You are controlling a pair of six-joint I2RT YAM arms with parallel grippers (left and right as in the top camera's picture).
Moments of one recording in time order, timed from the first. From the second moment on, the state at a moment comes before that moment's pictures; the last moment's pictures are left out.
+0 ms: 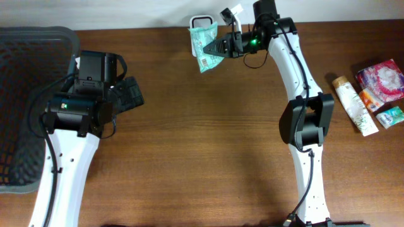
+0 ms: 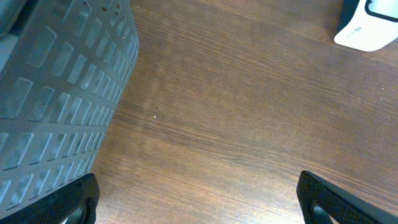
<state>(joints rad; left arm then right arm) -0.15 1.40 1.54 -1.14 -0.22 -0.43 0.15 2.59 2.54 -1.06 -1.50 -0.22</state>
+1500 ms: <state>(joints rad) -0.15 1.40 1.54 -1.14 -0.22 -0.43 0.11 2.53 2.51 -0.86 0.73 -0.25</state>
